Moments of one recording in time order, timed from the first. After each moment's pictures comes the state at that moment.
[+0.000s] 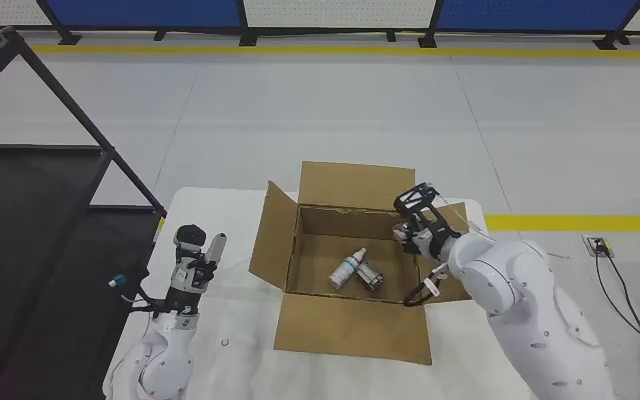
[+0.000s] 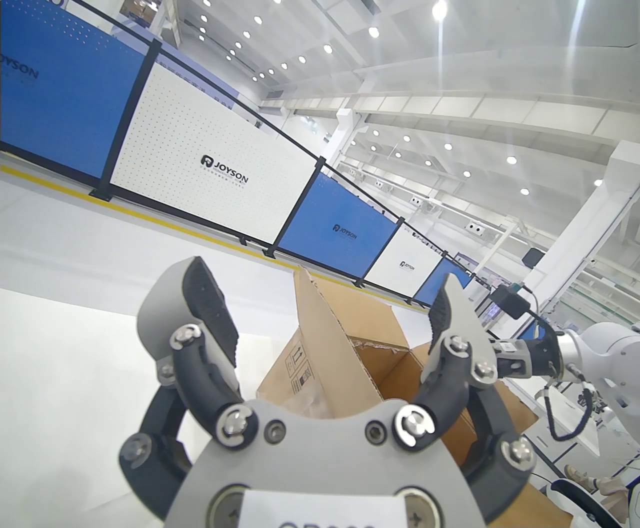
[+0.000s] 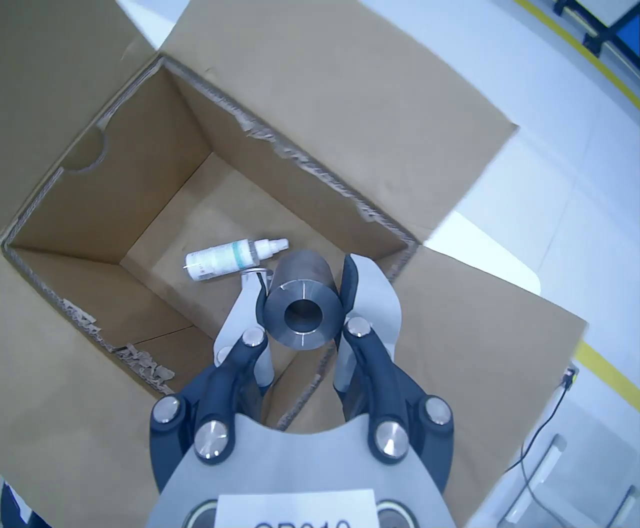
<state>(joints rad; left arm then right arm) 1.26 -1.29 -1.54 -1.61 0.74 -0.48 0.27 -0.77 -1.13 1.24 -1.73 -1.03 -0.08 1.04</state>
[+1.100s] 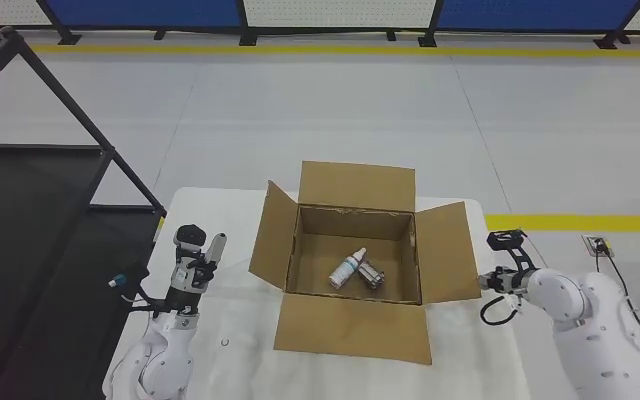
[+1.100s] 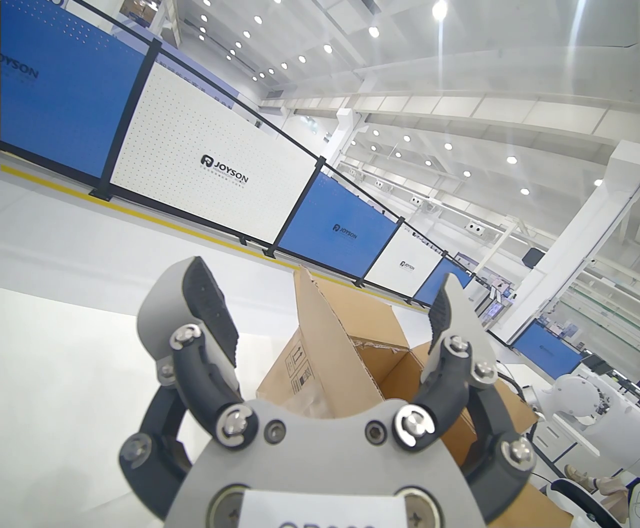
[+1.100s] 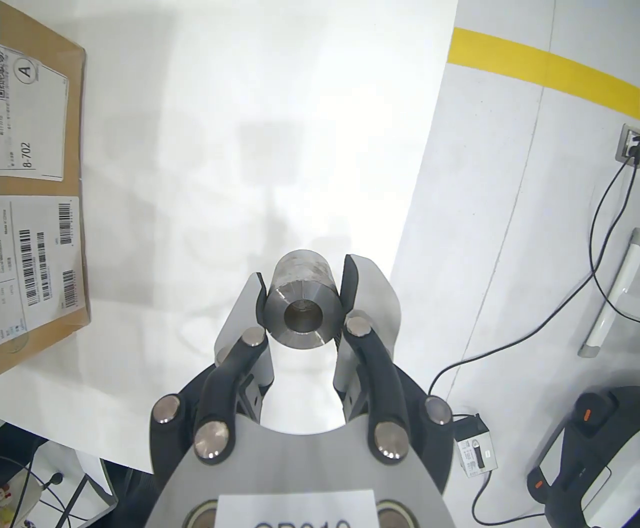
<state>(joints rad) 1.26 -1.29 -1.54 -1.61 0.74 -0.48 0.27 -0.86 -1.07 1.51 -1.23 -1.04 -0.23 1.06</state>
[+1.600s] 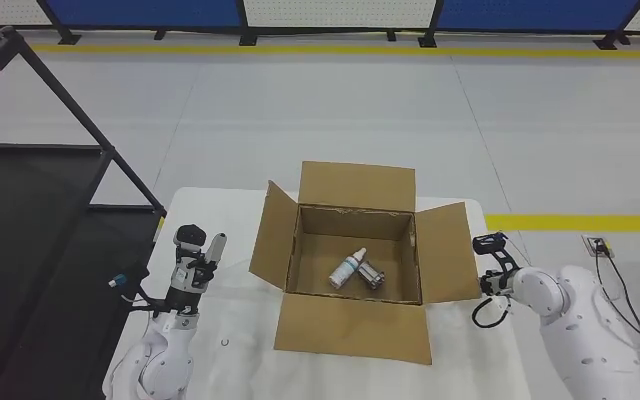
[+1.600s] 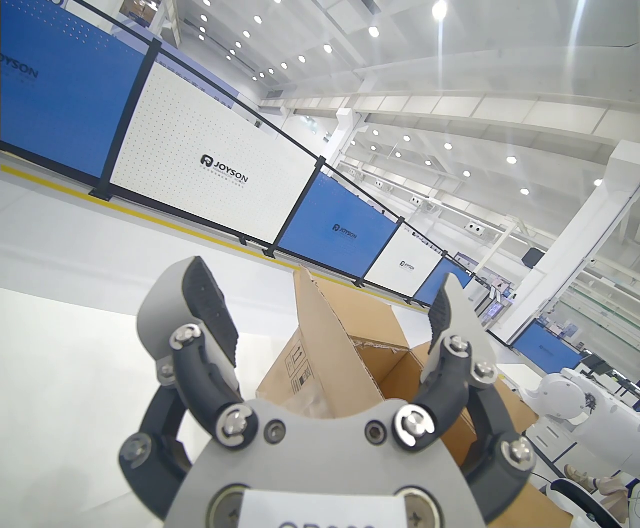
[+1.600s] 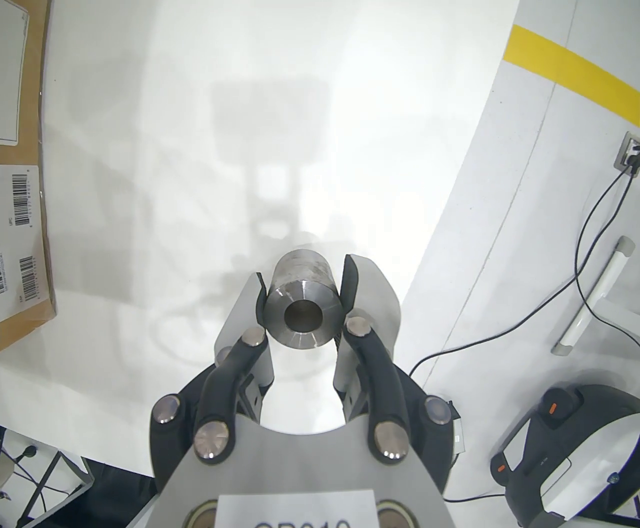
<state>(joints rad) 1.26 -1.29 -1.54 -1.61 0.74 -0.48 0.27 -0.78 -1.08 1.40 -1.13 -1.07 -0.27 1.07</state>
